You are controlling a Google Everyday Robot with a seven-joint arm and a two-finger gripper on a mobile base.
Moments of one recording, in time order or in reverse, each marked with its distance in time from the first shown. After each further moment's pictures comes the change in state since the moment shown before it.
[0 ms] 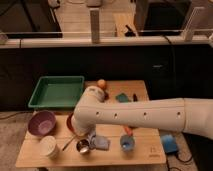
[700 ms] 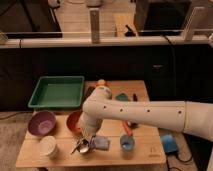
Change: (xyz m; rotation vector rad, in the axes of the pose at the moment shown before) arm 0.029 0.025 0.024 -0.093 -0.086 0.003
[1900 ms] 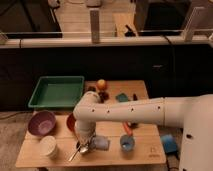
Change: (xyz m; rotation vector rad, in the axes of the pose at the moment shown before) arm -0.014 0.002 0.048 -0.120 -0.007 -0.034
